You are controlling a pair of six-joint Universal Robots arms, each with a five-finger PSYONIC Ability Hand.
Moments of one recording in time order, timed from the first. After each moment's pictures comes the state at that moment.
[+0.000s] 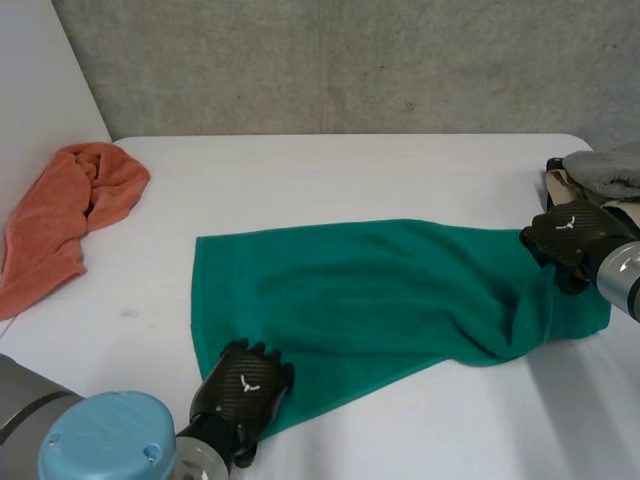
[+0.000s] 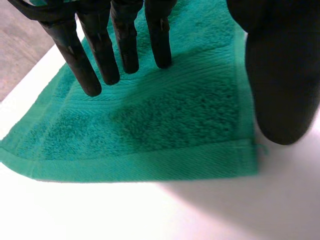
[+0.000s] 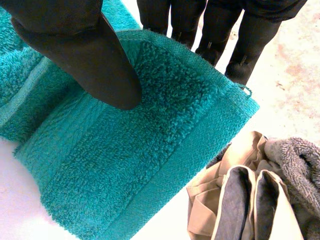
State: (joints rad) left arm 3.96 -1.90 -2.05 3.49 -1.71 3.62; right arm 1.65 -1.30 1.60 0.14 1.31 2.31; left_hand 0.42 0.43 0.43 0.43 0.24; right_hand 1.14 1.18 1.19 1.20 1.01
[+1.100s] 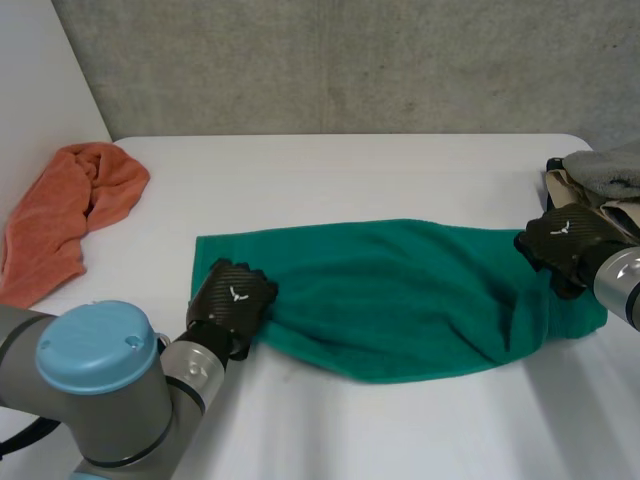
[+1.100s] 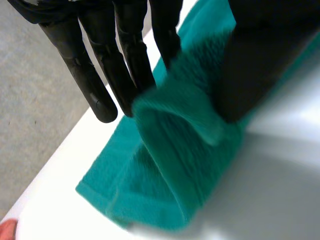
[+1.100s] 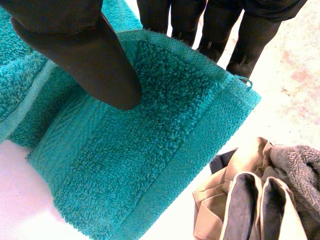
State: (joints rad) left arm 4.13 -1.96 -1.89 3.61 -1.60 3.71; right arm 1.66 -1.32 1.63 0.14 1.29 2.30; left_hand 0.84 0.86 0.86 0.88 0.71; right_hand 1.14 1.18 1.19 1.20 1.01
